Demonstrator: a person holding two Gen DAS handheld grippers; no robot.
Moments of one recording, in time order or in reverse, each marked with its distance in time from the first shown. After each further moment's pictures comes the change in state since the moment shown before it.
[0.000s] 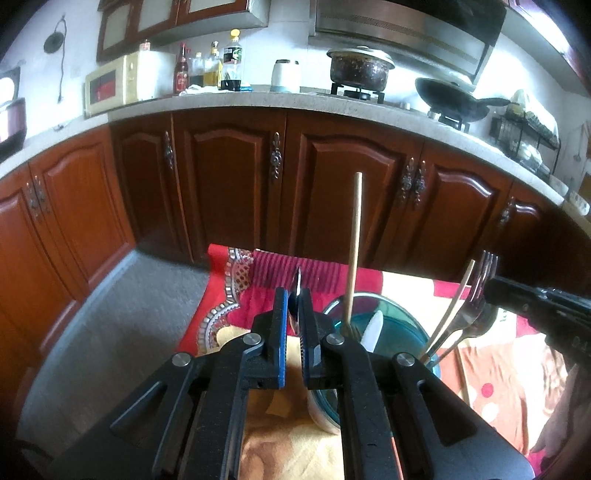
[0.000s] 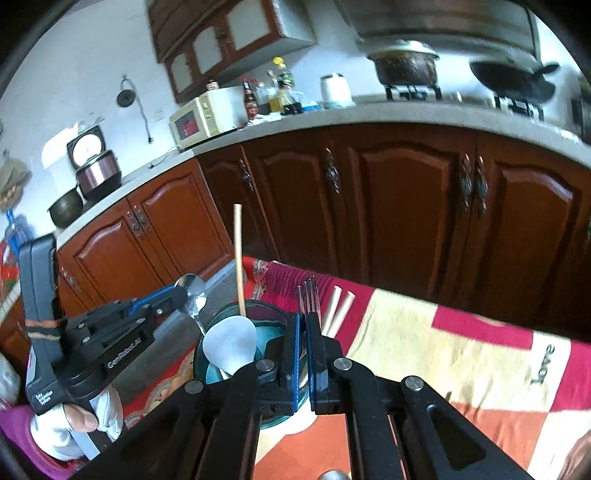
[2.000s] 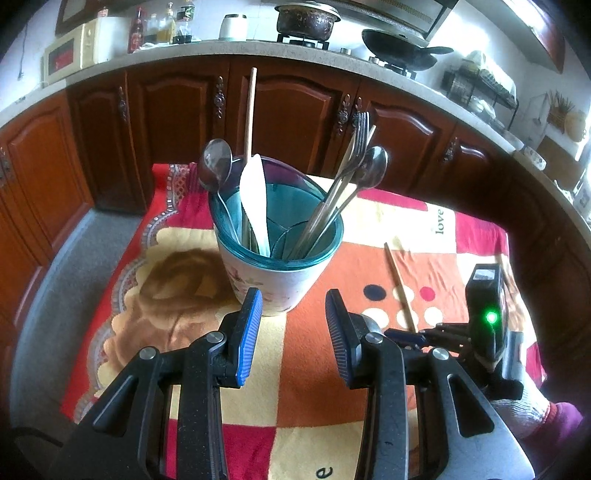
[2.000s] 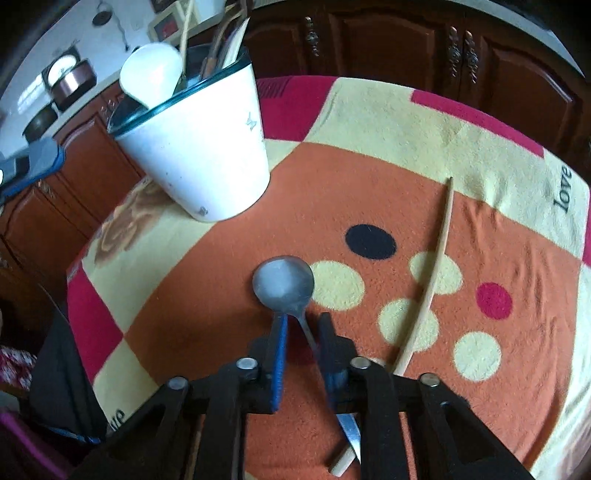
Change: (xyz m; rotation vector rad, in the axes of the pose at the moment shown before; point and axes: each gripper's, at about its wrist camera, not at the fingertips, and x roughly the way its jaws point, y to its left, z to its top) left arm -0.053 -0.051 -0.085 0.050 0.187 -0.179; right arm 0.031 -0.047 -0.174 -0.016 0.365 -0.055
